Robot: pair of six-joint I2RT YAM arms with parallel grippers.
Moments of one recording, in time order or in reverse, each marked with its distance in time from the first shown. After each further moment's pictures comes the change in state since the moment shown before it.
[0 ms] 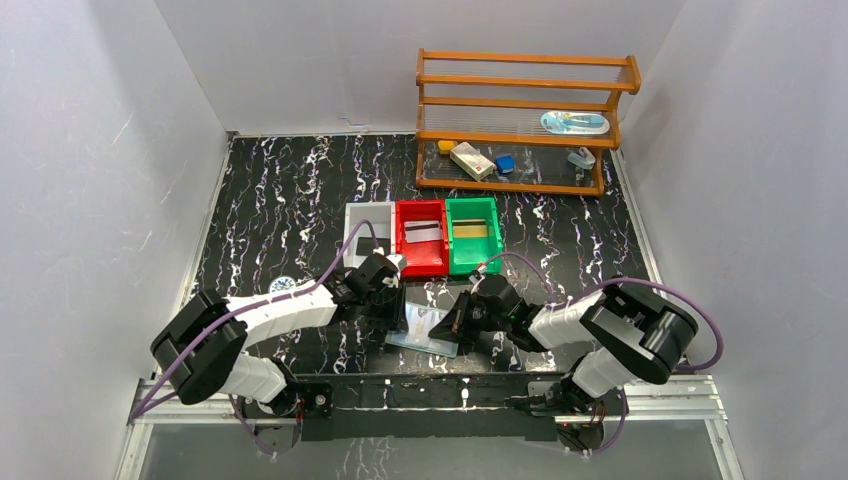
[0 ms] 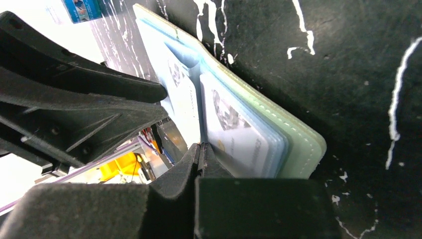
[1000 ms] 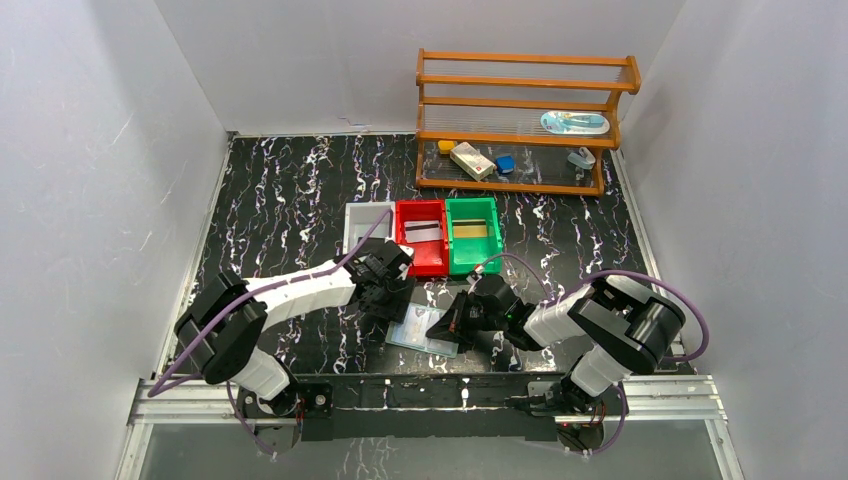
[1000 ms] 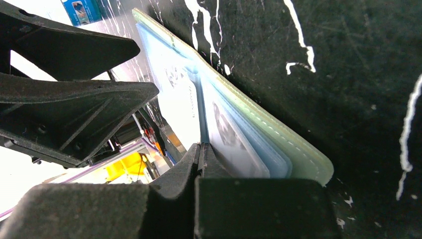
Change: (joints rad) left arm -0.010 0.137 0.207 -0.246 -0.185 0.190; right arm -0.001 0.072 0.014 0.055 -0.014 0.026
